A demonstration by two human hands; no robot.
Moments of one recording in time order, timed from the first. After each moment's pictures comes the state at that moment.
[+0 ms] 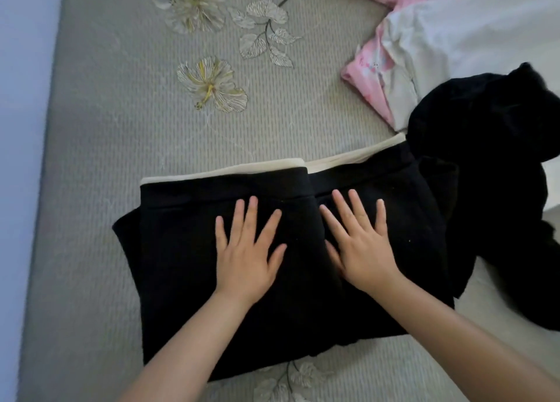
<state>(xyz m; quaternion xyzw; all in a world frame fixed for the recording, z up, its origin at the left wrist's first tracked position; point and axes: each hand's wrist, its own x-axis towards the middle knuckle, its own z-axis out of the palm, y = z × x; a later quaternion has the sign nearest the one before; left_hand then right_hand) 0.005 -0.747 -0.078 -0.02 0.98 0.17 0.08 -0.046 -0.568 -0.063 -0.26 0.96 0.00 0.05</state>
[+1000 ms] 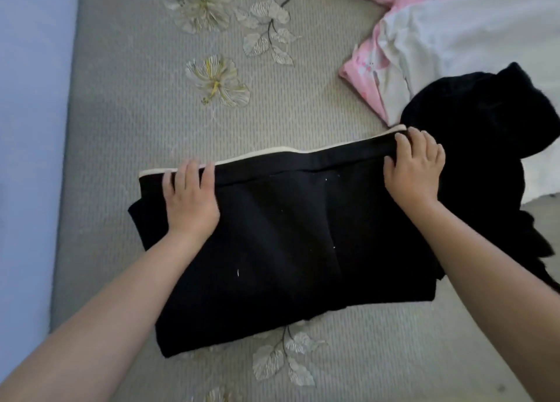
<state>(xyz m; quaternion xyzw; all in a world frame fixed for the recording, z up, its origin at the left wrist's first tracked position) -0.029 -0.822 -0.076 -0.14 0.99 0.07 0.07 -0.139 -0.509 -0.056 -0.05 1.00 -0.04 0.00</state>
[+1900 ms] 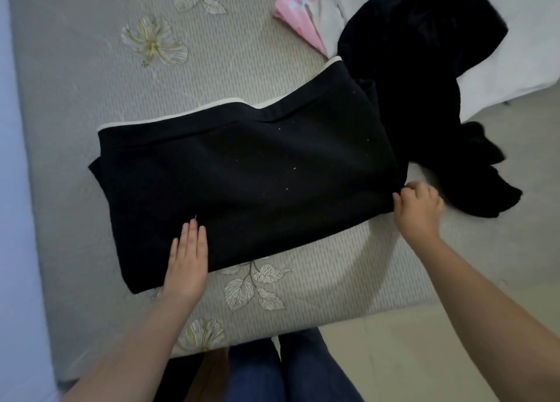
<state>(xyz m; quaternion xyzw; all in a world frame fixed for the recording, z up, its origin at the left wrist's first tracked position) 0.145 -0.736 -0.084 -0.02 0.96 0.01 0.28 0.034 -0.374 -0.076 0.11 0.98 -0.07 0.12</state>
